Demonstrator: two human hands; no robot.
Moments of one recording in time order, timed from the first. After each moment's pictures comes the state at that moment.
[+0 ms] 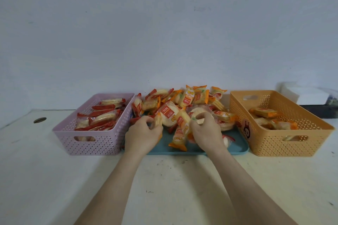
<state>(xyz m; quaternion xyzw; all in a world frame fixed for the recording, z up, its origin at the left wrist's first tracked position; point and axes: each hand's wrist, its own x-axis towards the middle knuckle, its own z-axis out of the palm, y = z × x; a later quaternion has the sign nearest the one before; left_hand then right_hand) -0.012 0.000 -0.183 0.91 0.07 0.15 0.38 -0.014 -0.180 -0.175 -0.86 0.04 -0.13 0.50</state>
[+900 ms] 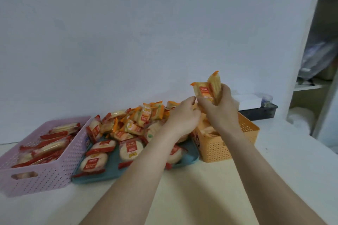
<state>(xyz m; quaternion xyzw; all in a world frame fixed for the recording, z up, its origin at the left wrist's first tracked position) -0.019 -0.216 -0.085 0.87 -0.23 0.04 0.44 -0.028 -0.334 -0.103 -0.78 0.04 -0.34 0.52</state>
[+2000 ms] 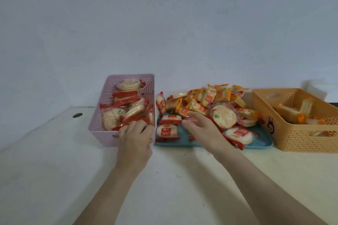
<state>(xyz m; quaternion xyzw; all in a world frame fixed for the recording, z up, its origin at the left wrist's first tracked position) -0.098 0.074 -0.185 0.91 -0.09 0.40 0.06 -0.058 -0.127 -0.162 -0.81 -0.10 0.00 0.57</state>
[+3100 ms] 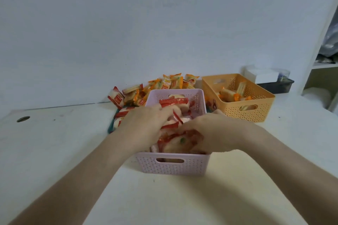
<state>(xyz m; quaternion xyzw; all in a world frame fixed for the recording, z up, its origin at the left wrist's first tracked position) -0.126 -0.057 -0.112 0.94 -0.30 0.17 -0.01 -0.146 -0.249 -0.110 -0.97 -0.26 0.03 0.01</state>
